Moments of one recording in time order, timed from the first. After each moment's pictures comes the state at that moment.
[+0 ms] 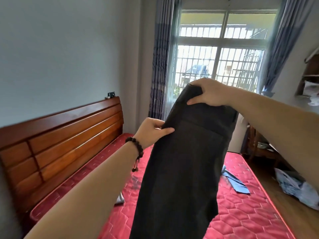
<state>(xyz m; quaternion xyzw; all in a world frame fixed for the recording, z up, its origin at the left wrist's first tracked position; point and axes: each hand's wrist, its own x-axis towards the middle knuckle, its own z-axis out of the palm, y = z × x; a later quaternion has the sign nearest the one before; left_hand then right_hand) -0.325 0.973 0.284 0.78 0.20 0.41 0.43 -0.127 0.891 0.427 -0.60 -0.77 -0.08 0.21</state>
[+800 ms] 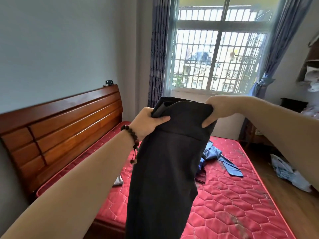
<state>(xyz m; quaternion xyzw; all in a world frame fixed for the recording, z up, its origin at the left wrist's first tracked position) -0.310 0.915 0.273 0.72 0.23 0.40 0.51 -0.071 0.829 0.365 -0.72 -0.69 0.04 -0.01</state>
